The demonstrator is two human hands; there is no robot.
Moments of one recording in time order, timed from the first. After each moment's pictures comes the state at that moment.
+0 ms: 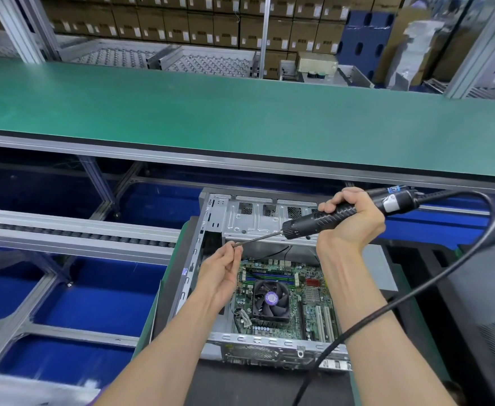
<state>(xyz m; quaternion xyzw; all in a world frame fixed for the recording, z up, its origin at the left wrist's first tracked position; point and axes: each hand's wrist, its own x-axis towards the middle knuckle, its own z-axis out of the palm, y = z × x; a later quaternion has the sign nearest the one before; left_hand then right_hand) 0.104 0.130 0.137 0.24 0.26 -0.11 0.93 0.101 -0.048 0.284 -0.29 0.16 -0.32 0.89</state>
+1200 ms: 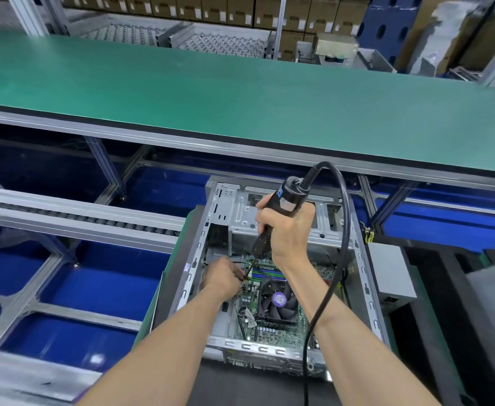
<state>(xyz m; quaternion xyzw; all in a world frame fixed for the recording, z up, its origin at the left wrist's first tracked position) 0.130 0.139 0.074 0.92 0.13 -0.19 0.33 0.130 0.020 0.215 -0.62 -0.03 -0.16 0.77</state>
